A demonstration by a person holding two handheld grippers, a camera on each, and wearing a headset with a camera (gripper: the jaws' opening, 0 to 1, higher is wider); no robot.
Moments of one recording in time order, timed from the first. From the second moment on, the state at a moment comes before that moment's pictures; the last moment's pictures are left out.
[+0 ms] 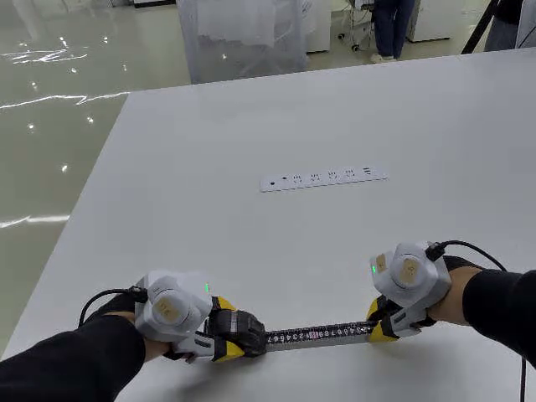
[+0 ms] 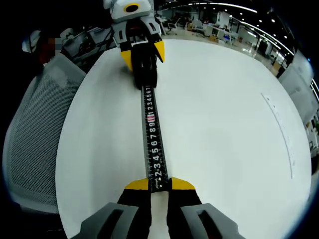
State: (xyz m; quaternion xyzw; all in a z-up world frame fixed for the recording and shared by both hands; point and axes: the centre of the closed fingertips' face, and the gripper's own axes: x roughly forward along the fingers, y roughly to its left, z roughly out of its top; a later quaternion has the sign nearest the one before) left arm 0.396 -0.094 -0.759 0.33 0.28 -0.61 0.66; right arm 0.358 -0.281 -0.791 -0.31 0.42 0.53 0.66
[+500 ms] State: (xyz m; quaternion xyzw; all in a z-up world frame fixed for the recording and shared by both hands) left arm 0.398 -0.095 -0.759 0.33 0.28 -0.61 0.66; right arm 0.356 -0.287 -0.791 -0.31 0.42 0.54 0.66
